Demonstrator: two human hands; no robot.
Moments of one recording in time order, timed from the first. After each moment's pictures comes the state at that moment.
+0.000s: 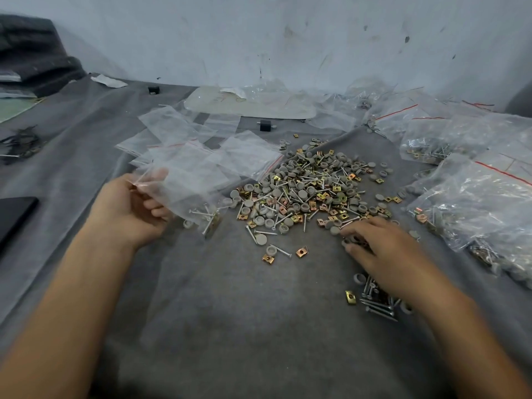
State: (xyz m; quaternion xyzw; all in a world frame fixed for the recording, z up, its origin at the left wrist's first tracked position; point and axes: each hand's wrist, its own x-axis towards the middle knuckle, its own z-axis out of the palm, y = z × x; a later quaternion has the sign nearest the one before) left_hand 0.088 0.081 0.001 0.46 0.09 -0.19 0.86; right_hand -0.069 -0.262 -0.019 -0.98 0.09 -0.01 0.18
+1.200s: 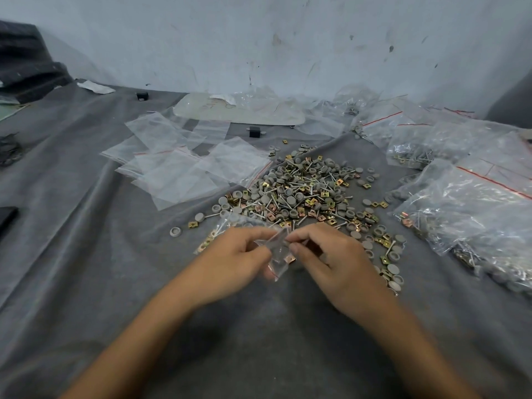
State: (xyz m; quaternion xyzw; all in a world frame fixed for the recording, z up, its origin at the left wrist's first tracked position) left_hand 0.012 -0.021 -0.025 0.78 -0.30 -0.21 0.50; right_hand -0.068 -0.208 -0.023 -0.92 -0.07 -0.17 0.34
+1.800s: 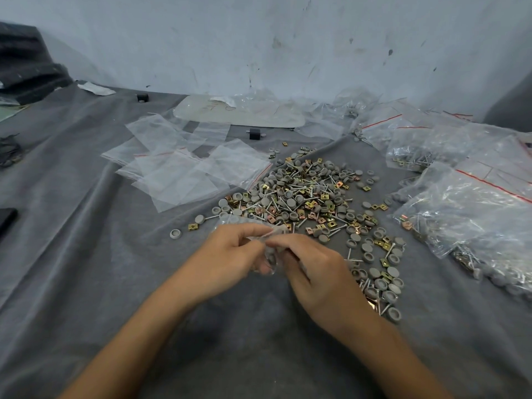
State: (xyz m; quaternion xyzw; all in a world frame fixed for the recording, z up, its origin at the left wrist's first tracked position) left_hand 0.015 -0.020 -0.020 0.77 -0.23 -0.19 0.56; right_hand -0.069 -0.185 -0.034 -0.91 -0.12 -0.22 0.34
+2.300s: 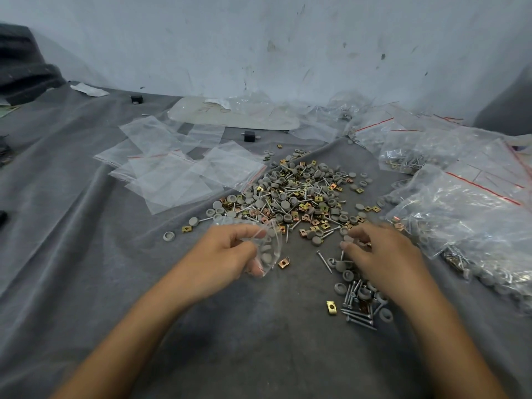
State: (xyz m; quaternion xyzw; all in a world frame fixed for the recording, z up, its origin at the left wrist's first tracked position) left_hand 0.012 -0.015 -0.011 0.79 -0.21 -0.20 0.54; right_hand -0.073 -0.273 -0.012 -0.96 0.22 -0.09 0.17
